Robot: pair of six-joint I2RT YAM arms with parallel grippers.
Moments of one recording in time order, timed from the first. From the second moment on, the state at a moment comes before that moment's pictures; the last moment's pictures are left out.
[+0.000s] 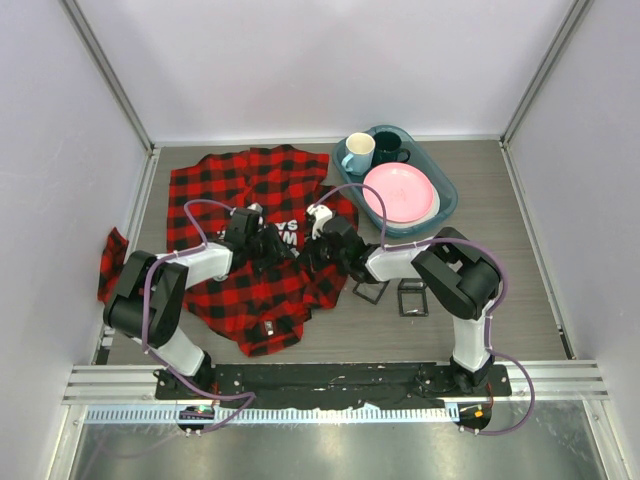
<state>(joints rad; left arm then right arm) -0.37 1.61 0.75 0.01 0.23 -0.78 0.80 1.93 0.97 0.44 -0.16 0.36</state>
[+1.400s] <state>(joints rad) -0.39 1.52 0.69 0.03 0.16 -0.85 0.81 1.93 0.97 0.44 -0.15 0.40</state>
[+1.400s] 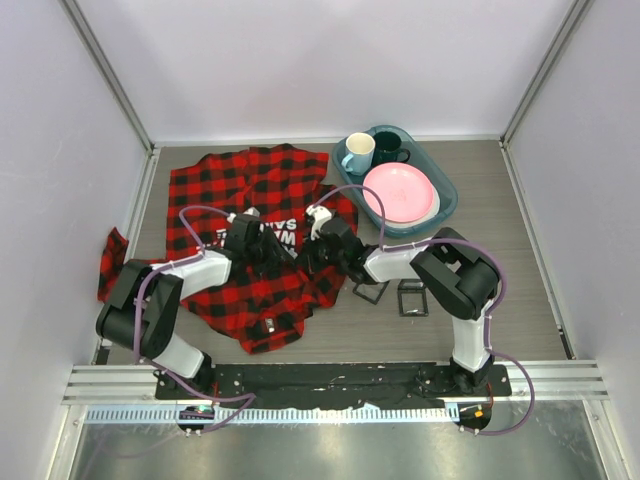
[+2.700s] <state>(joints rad) -0.40 1.61 0.77 -0.03 0.15 -0.85 0.82 1.93 1.00 0.40 -0.14 0.31</state>
